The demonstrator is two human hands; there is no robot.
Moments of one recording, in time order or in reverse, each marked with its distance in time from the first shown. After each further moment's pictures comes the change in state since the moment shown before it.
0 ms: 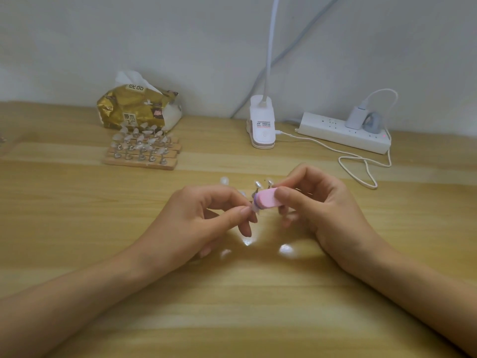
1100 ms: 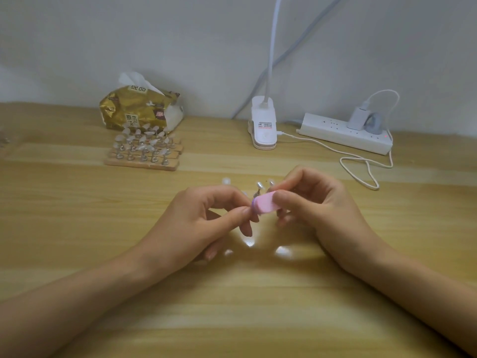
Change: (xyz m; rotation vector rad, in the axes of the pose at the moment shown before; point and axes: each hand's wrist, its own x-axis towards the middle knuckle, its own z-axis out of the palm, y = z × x) left_hand 0.001 -0.002 0.000 -0.006 -0.004 0.016; right_hand 0.000 -0.004 0.005 -0.018 -0.016 0.001
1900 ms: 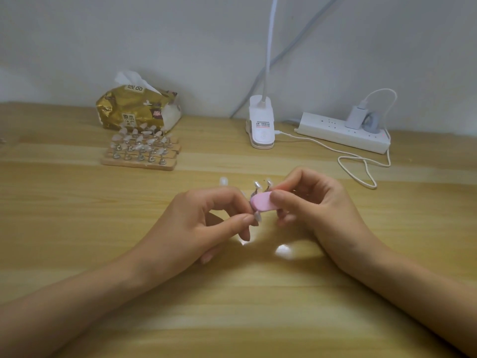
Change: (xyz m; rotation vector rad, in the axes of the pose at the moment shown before) left_hand -0.002 -0.003 0.000 0.022 -0.035 0.054; right_hand 0.002 0.000 -0.004 0.024 0.065 0.040
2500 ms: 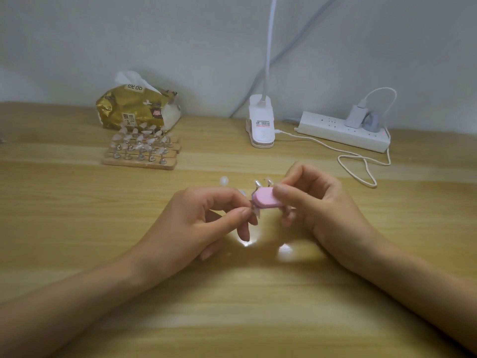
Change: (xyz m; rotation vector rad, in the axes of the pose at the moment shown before) left_hand 0.001 0.000 0.001 -0.011 0.007 0.002; right_hand -0.001 0.002 0.002 0.014 -0.086 -0.027
